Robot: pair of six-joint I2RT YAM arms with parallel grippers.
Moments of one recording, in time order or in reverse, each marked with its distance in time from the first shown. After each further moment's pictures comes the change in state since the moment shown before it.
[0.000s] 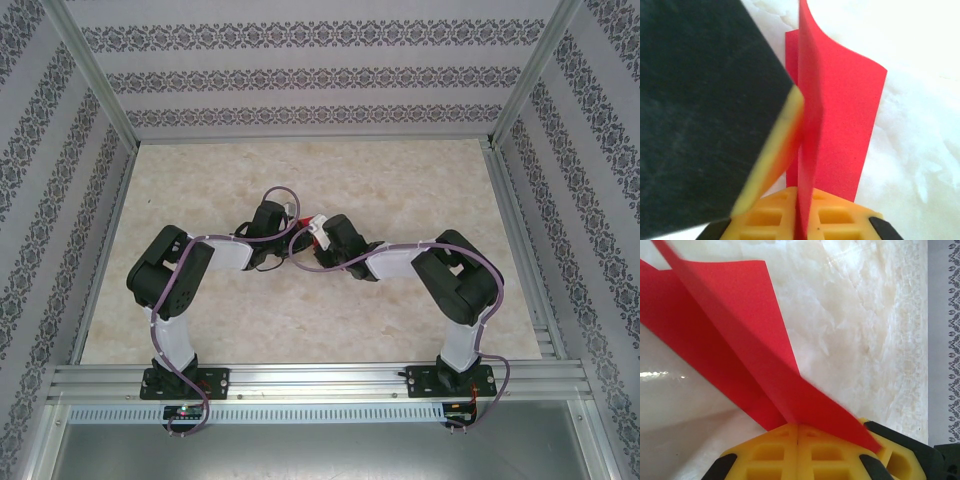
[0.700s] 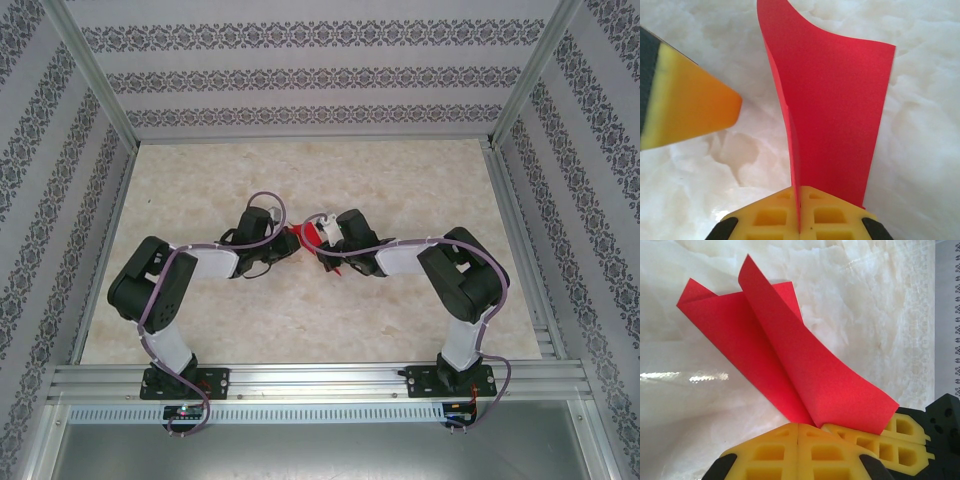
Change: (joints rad) left arm 0.042 -0.130 -0.140 -0.004 -0.015 0.016; right arm -0.080 -0.010 -0.029 0.023 -0.336 0.231
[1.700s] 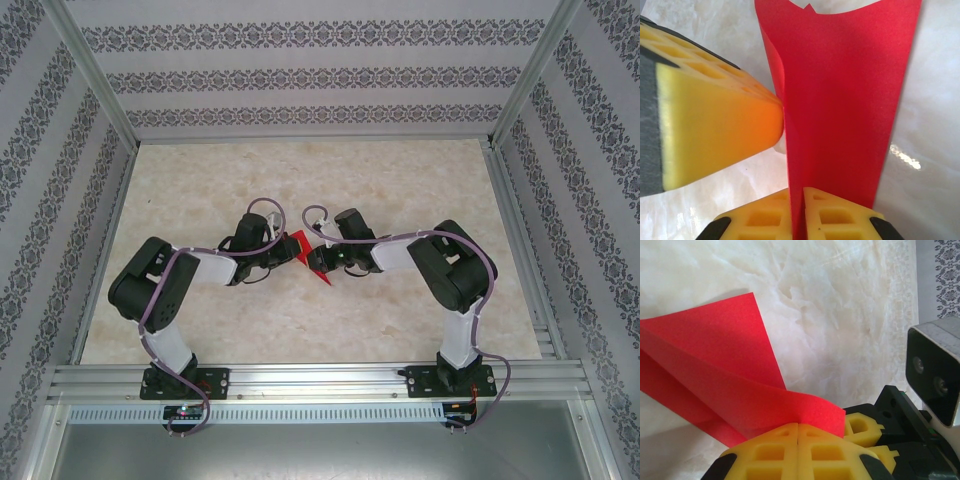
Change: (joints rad) left arm 0.000 0.012 -0.068 0.129 0.053 -0.002; right arm -0.019 0.093 0.051 -0.011 -0.280 0.180
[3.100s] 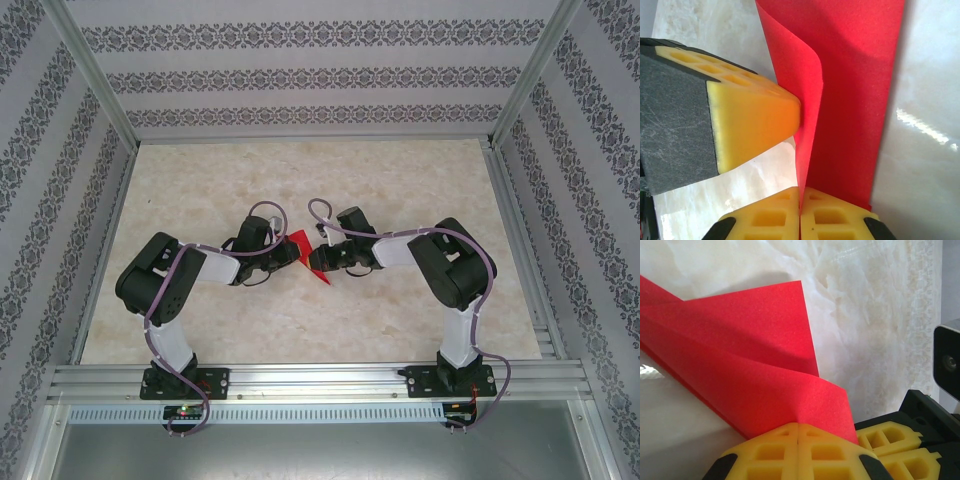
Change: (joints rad) left arm 0.000 0.050 0.008 -0.014 -0.017 0.000; right arm -0.026 0.015 0.025 -0.068 -0.081 0.110
